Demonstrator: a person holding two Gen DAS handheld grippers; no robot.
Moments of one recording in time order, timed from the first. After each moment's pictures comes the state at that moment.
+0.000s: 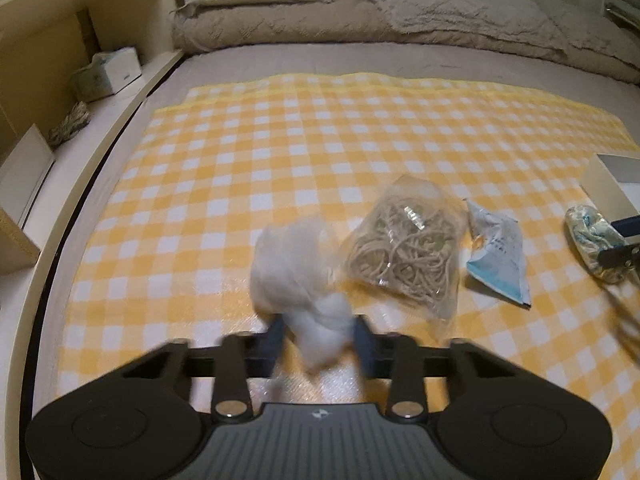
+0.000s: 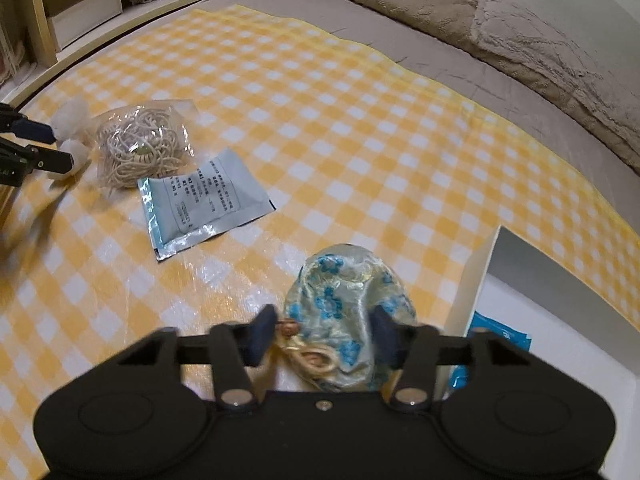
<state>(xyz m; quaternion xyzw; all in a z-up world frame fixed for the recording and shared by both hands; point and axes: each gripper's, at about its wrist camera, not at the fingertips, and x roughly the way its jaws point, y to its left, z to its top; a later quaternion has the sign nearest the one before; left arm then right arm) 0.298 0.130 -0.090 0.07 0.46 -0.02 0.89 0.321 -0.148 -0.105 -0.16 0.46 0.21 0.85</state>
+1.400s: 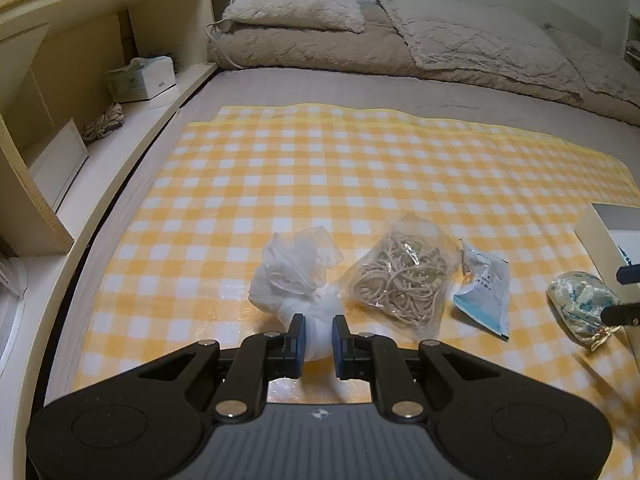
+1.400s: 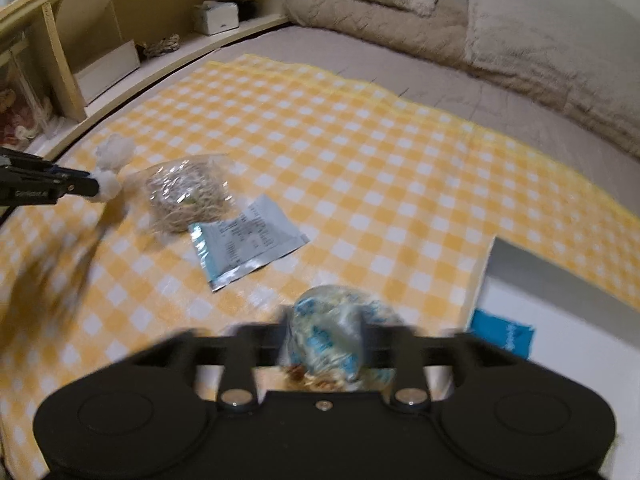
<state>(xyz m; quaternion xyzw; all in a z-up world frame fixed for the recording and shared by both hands) 0.276 0.136 -0.059 0.03 0.42 0.00 0.91 0.296 -0.158 -0.072 -0.10 0.44 0.25 0.86</state>
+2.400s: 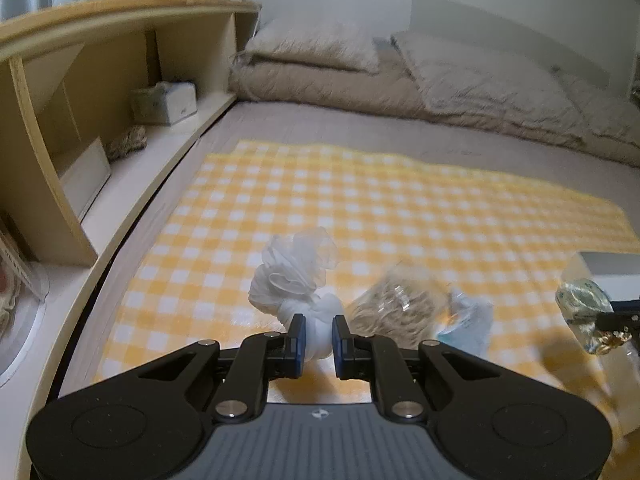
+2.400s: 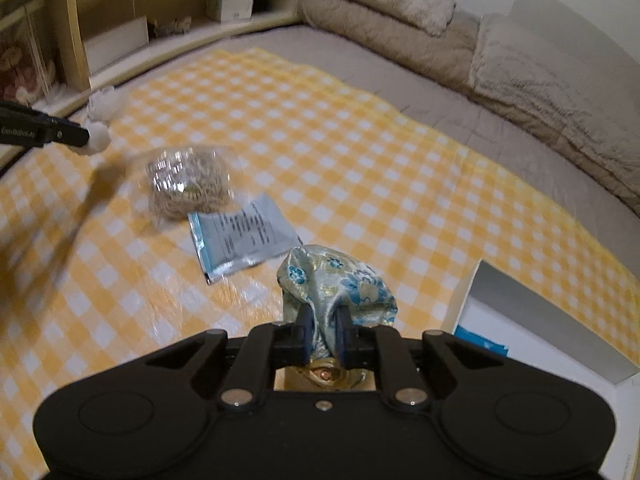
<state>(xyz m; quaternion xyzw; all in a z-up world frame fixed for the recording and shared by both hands) 0.256 0.131 -0.021 0.00 0.37 0.02 0.93 0.278 -0.147 -0.049 -0.16 0.40 0.22 0.88</state>
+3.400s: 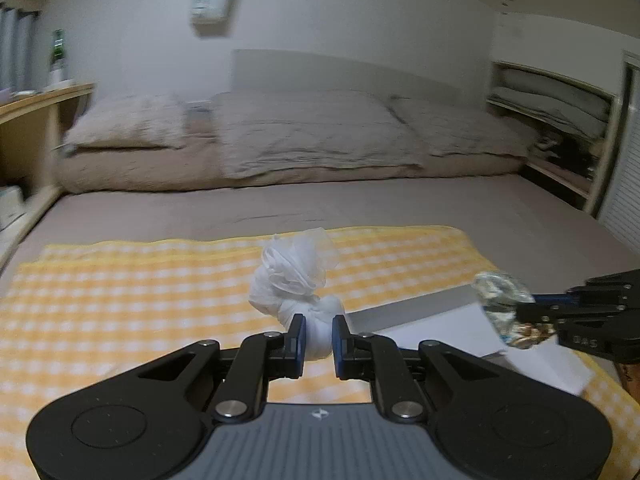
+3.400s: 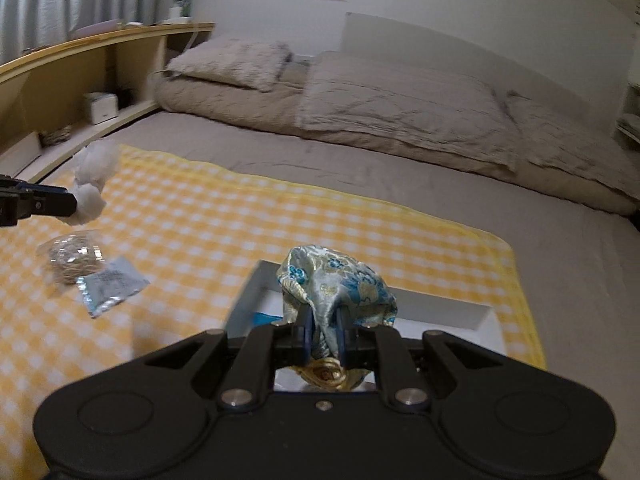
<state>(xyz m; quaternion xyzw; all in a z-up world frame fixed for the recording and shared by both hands) 0.260 -0.090 0.021 0.01 0.29 -0.19 0.94 0.236 -0.319 0.002 -0.08 0.33 0.05 0.94</state>
